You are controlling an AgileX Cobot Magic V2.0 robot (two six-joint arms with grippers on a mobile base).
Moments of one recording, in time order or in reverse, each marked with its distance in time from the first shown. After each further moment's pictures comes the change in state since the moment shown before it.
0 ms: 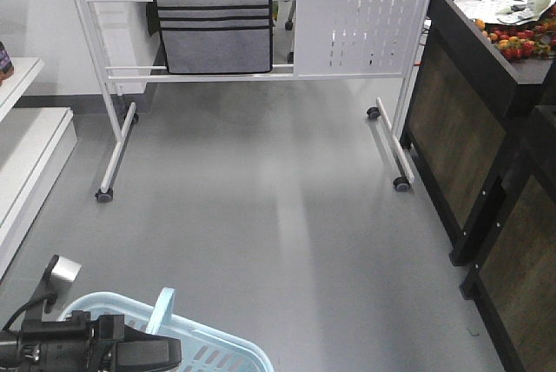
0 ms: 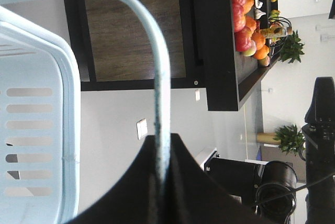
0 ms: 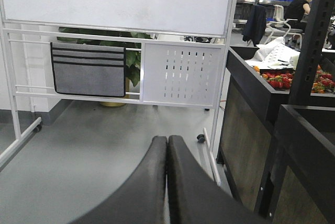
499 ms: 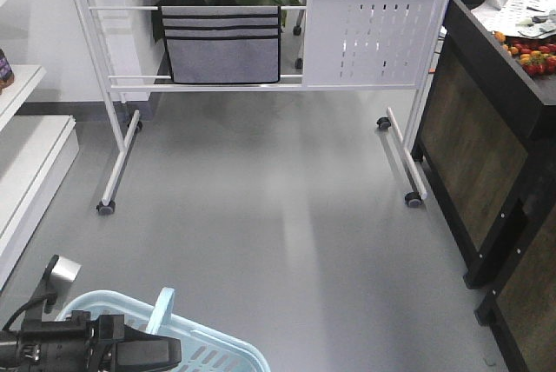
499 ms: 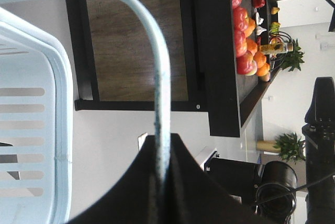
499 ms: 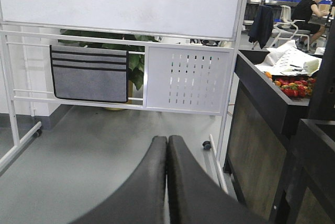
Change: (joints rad) left arm 0.000 0.000 0.000 0.000 0.000 0.000; right arm 0.000 0.000 0.000 0.000 0.000 0.000
